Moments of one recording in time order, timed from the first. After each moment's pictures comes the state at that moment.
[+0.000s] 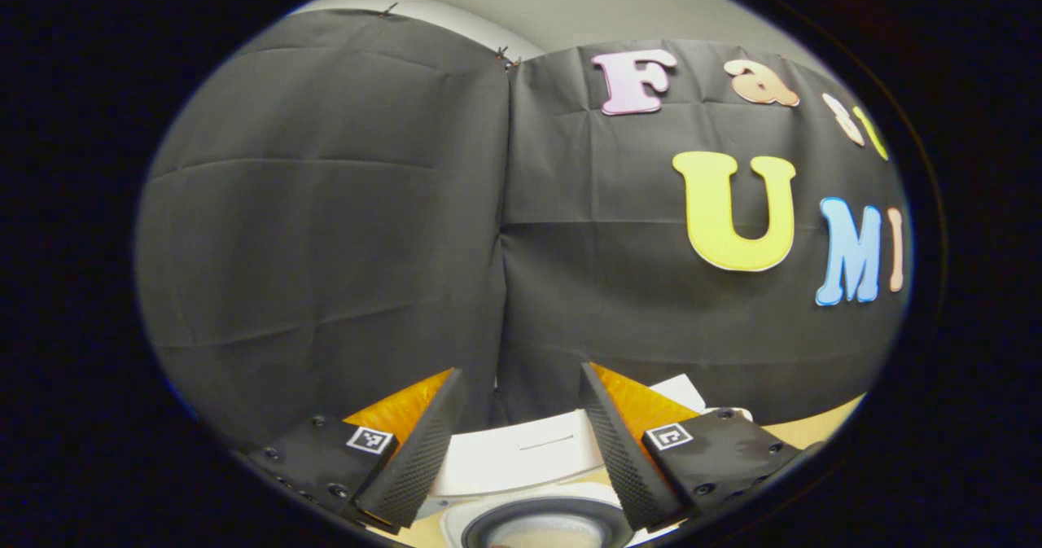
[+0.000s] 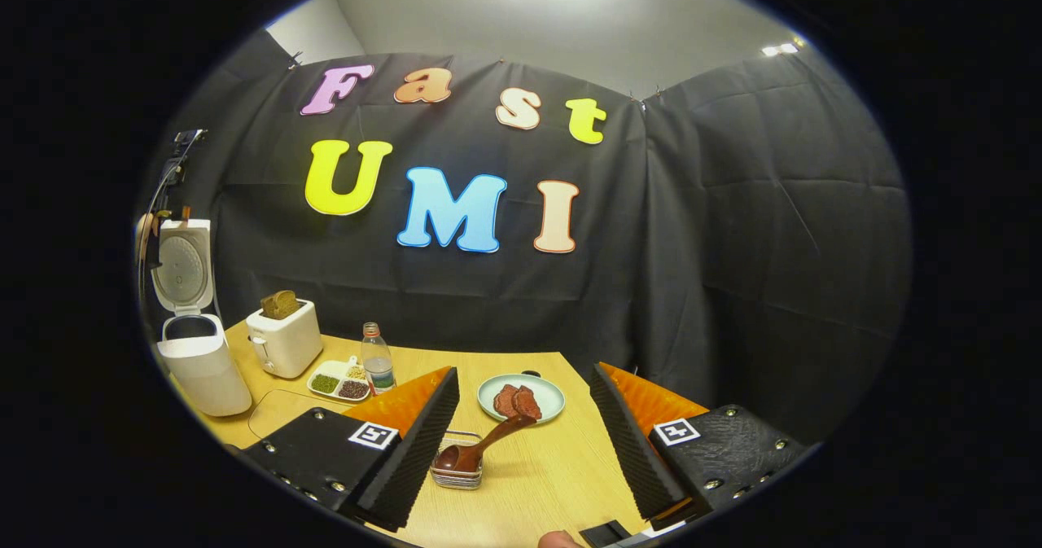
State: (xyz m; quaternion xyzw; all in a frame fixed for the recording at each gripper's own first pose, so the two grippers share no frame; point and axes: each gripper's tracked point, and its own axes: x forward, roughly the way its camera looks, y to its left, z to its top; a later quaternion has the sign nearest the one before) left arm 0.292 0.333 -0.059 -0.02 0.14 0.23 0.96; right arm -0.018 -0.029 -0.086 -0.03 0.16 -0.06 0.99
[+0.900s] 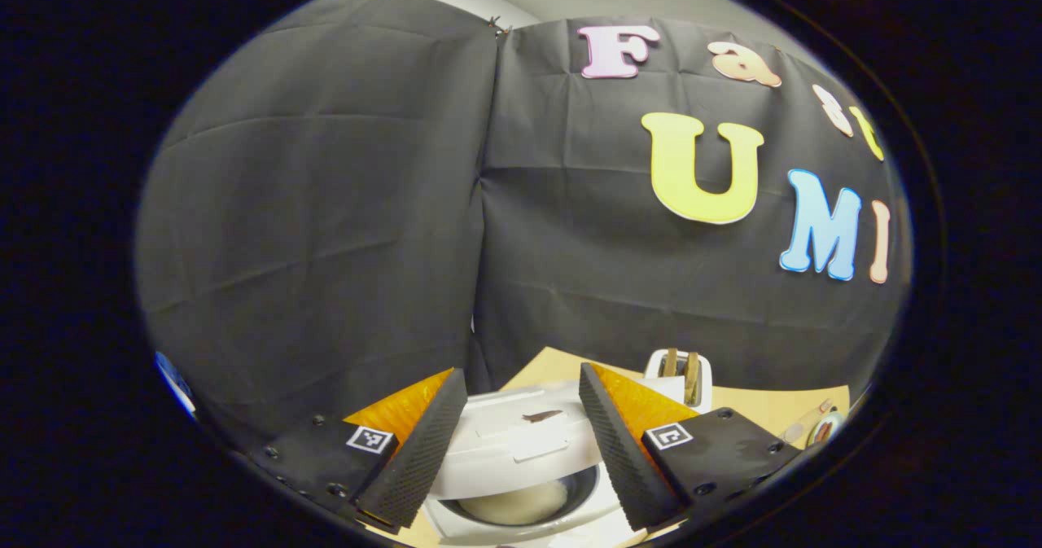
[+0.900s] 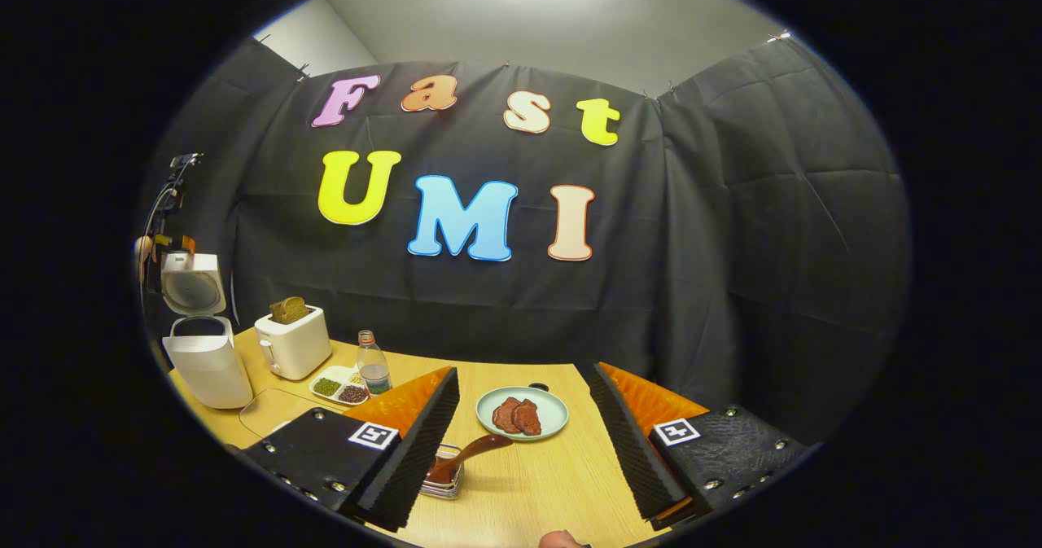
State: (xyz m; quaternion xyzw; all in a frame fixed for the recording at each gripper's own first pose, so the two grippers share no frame) left arm 0.218 0.245 -0.119 -0.07 0.23 0.20 0.95; right arm 0.016 -0.072 -0.087 -0.02 0.14 0.00 0.99
